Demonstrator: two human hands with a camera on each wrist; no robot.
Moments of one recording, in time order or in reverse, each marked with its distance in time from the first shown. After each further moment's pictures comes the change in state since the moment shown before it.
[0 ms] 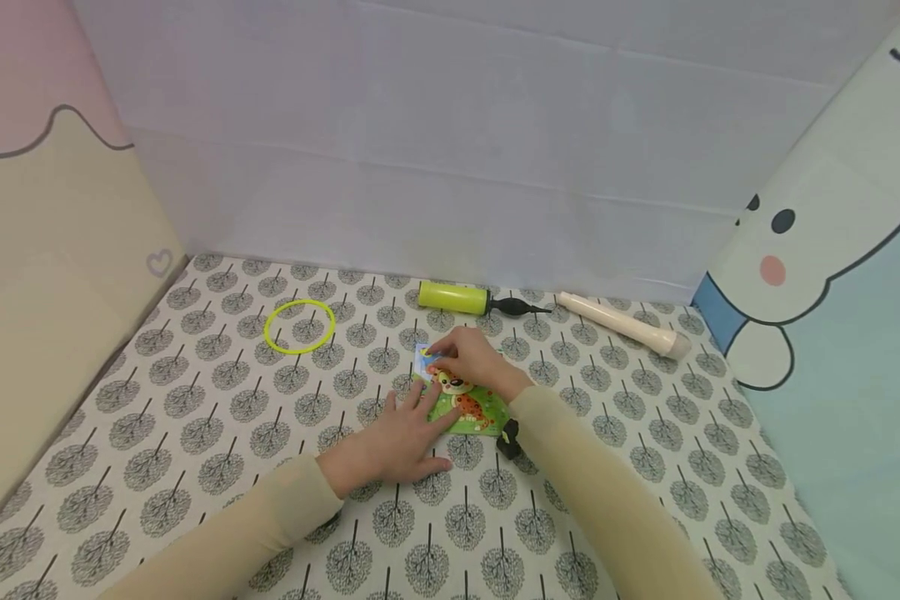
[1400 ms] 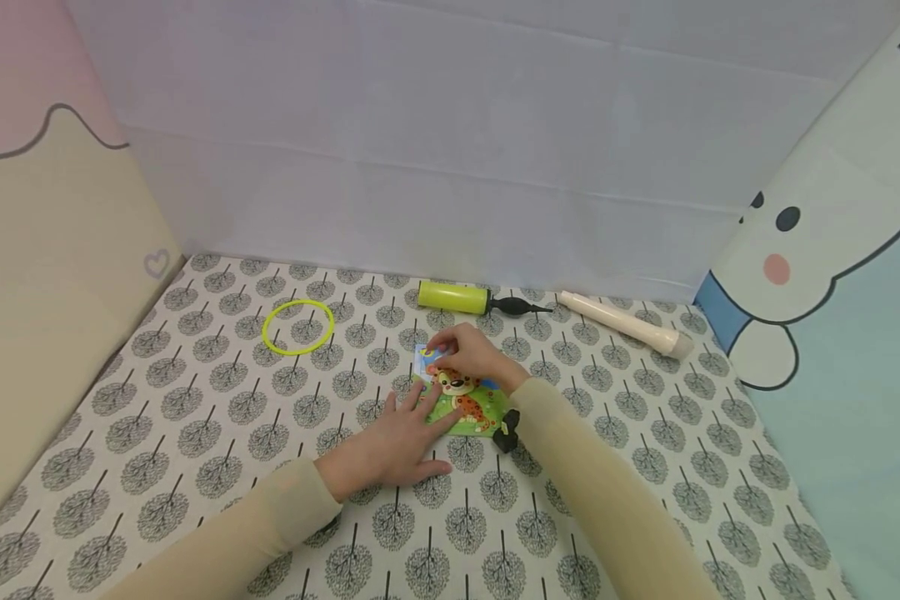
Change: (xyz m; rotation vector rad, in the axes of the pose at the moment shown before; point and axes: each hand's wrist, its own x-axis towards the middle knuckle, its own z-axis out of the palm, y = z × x) left_hand 0.000 -0.001 -0.003 -0.032 -0.034 -0.007; right_hand 0.007 0.006 -0.001 0.183 -0.027 0.056
